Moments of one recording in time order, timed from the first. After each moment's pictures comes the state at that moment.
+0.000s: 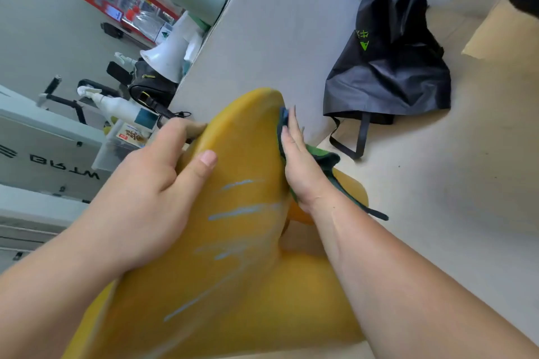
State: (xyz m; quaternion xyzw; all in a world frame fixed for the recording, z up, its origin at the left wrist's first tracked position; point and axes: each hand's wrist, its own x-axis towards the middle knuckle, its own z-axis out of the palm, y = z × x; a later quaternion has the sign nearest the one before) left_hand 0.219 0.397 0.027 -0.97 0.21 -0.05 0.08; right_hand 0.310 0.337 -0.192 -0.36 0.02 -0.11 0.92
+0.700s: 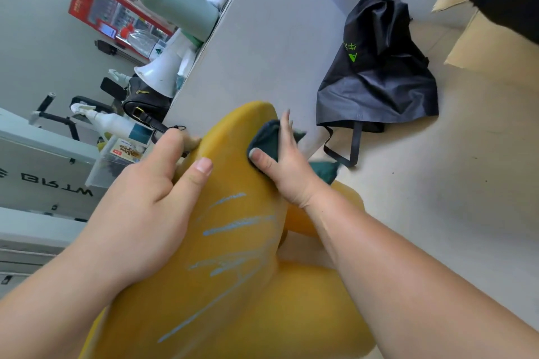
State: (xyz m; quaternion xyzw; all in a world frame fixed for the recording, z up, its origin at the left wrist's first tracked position) left_hand 0.219 0.391 0.024 -0.98 0.21 -0.05 0.05; right_hand 0.316 0.316 -0.189 -0.54 0.00 -0.14 0.83
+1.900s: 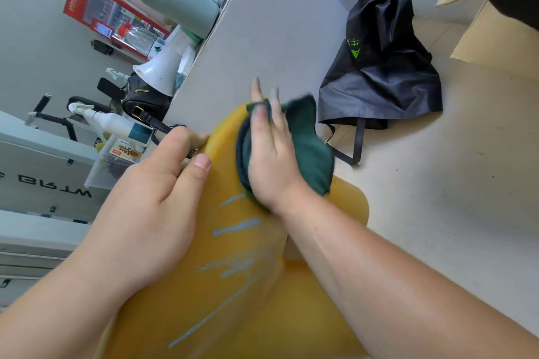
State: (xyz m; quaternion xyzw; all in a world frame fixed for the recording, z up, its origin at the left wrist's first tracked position) left_hand 0.221 0.396 0.023 -0.97 0.23 -0.08 0.04; right_hand 0.299 0.328 -0.122 -0.47 0.06 -0.26 0.84
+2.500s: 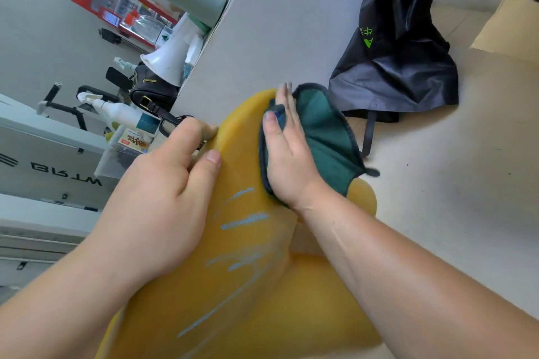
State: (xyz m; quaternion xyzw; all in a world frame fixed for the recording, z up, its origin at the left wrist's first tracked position) left_hand 0.222 0.391 0.024 -0.97 0.21 -0.07 0.07; right_hand 0.305 0.332 -0.145 -0.46 0.04 -0.27 0.84
